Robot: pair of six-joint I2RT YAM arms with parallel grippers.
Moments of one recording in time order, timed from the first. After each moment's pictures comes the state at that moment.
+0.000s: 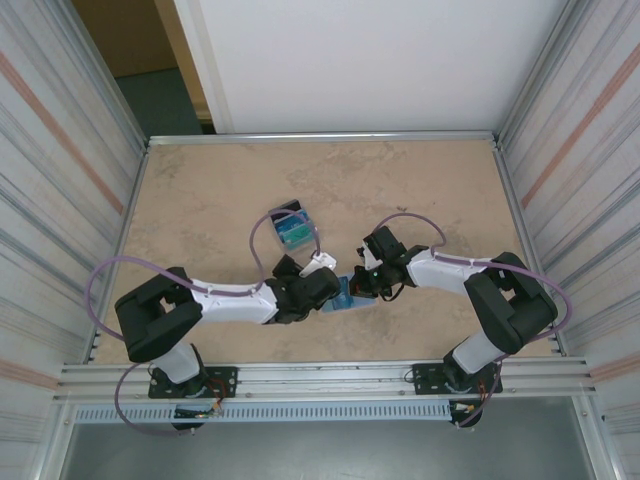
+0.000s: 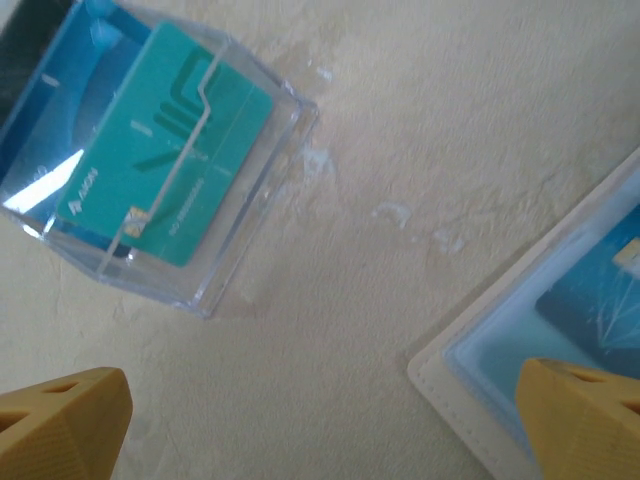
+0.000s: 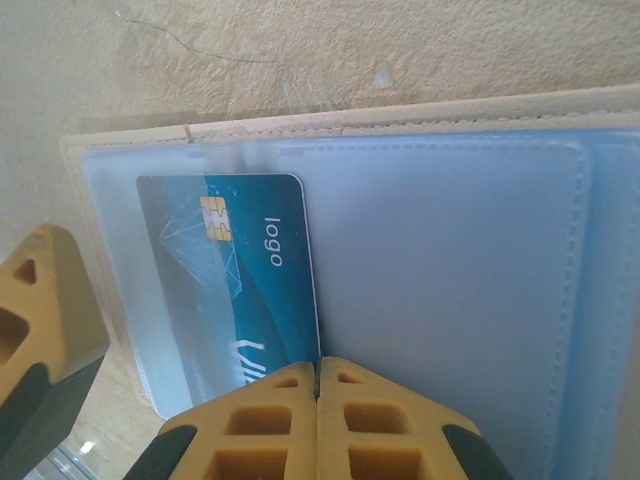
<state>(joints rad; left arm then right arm) -1.10 1.62 0.78 -0.13 -0.70 -0.18 0.62 1.55 0.71 -0.31 -0.40 0.64</state>
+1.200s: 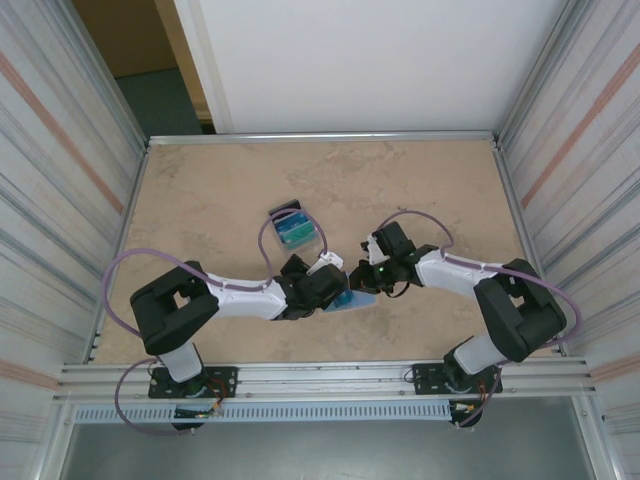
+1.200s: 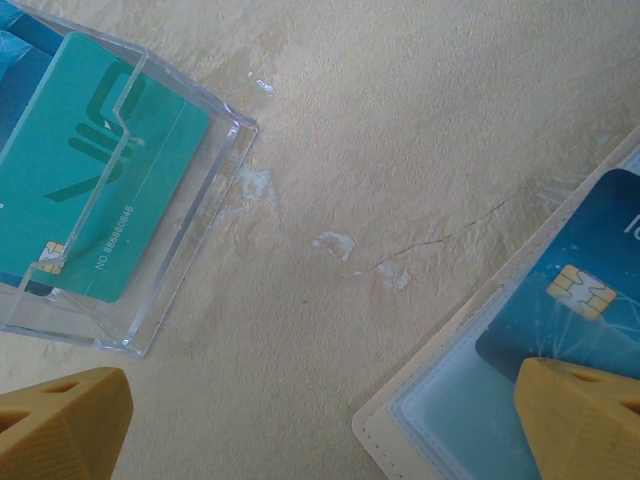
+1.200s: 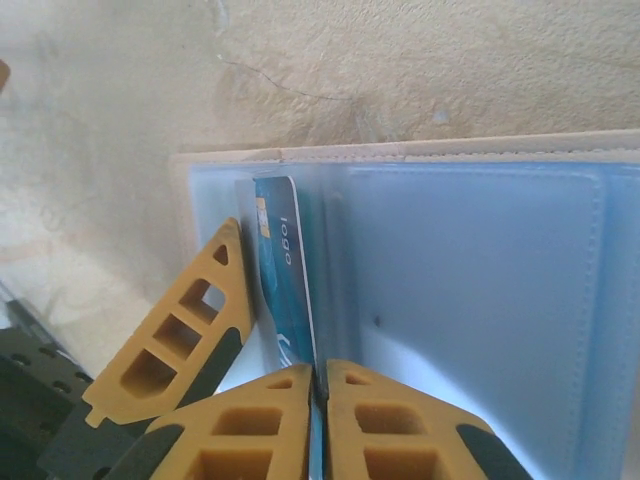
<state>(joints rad) -1.09 1.70 0.82 -0.09 -0.64 -0.17 0.56 1.50 0.68 -0.26 -0.51 0.65</state>
